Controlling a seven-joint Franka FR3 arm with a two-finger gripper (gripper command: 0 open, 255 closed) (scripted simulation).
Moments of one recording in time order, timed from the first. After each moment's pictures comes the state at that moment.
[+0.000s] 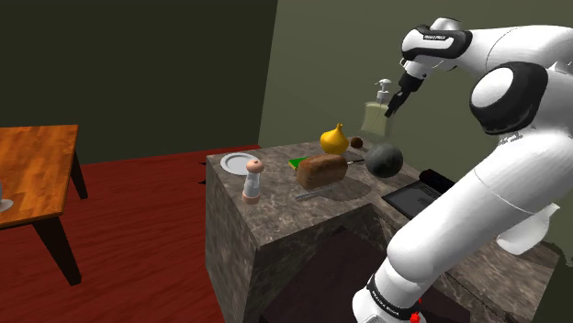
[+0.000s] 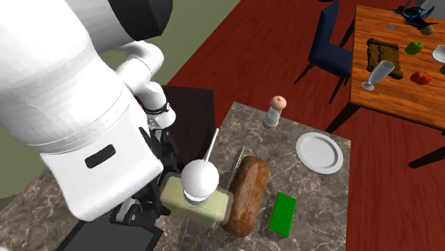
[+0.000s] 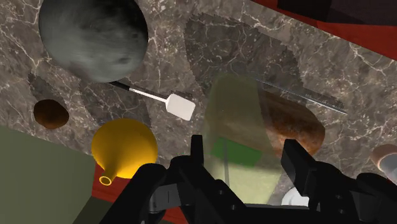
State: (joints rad) arm -0.25 -0.21 -0.72 -1.78 -0.05 1.81 -0.96
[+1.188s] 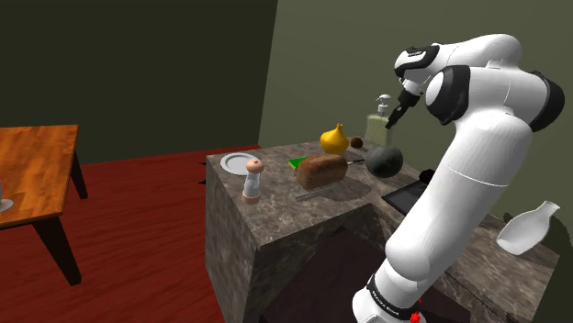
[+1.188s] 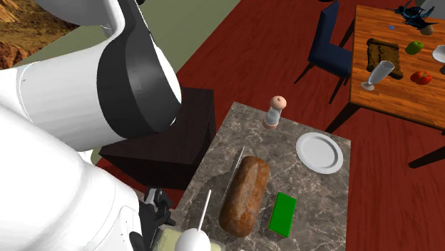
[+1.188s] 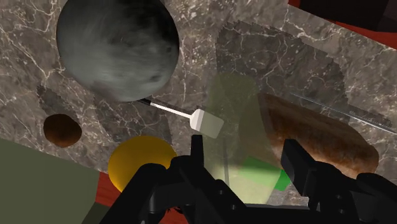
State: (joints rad) arm -0.30 0.07 -0.86 -1.72 0.19 1.93 -1.20
